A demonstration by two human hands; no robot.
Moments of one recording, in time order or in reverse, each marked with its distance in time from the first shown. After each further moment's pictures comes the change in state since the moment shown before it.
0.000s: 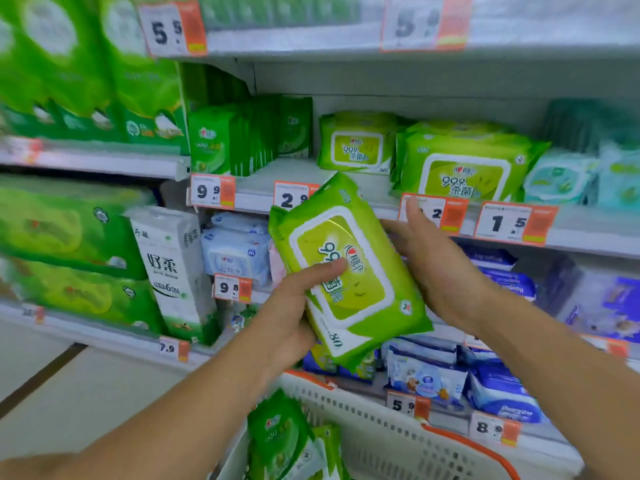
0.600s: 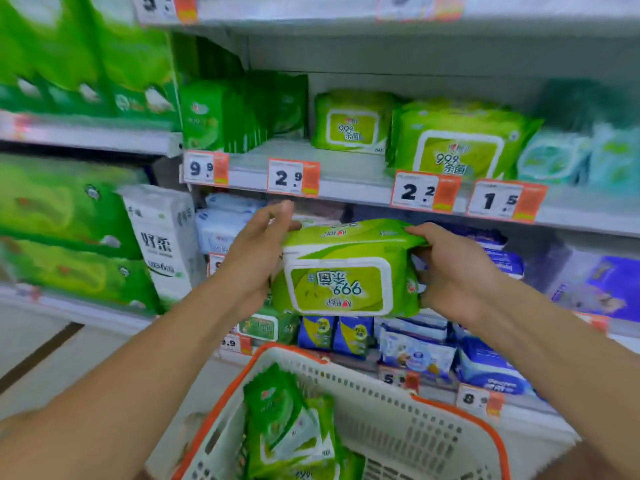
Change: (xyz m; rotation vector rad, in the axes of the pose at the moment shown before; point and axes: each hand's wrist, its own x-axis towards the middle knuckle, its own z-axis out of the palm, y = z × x) left_hand 0.007 0.024 -0.025 0.509 0.240 0.314; right_hand -0.010 0.022 -0.022 0.215 0.202 0.195
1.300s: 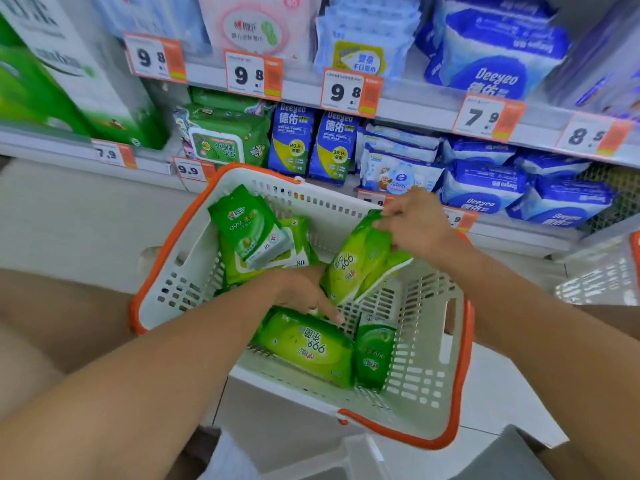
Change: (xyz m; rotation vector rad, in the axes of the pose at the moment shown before) left_hand -0.102 -0.309 0.029 0.654 -0.922 -0.842; right_hand 0.003 0.205 -0.099 -1.142 0.015 -0.024
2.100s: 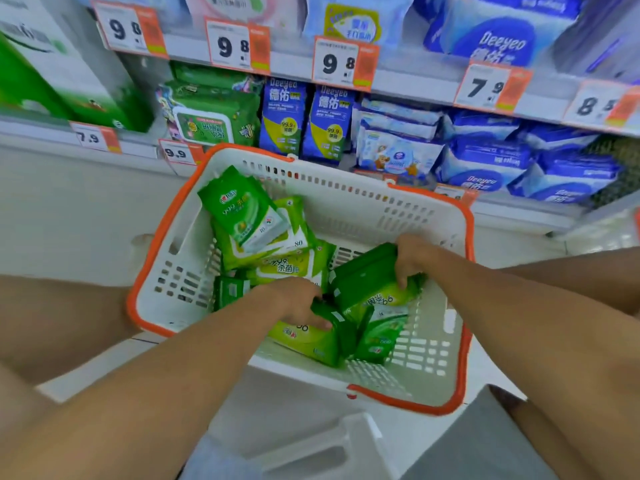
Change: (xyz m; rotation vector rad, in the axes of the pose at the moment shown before) left_hand 0.012 -0.030 0.030 0.747 0.073 0.000; right_hand 0.029 0.108 0.063 -0.589 -0.499 0.433
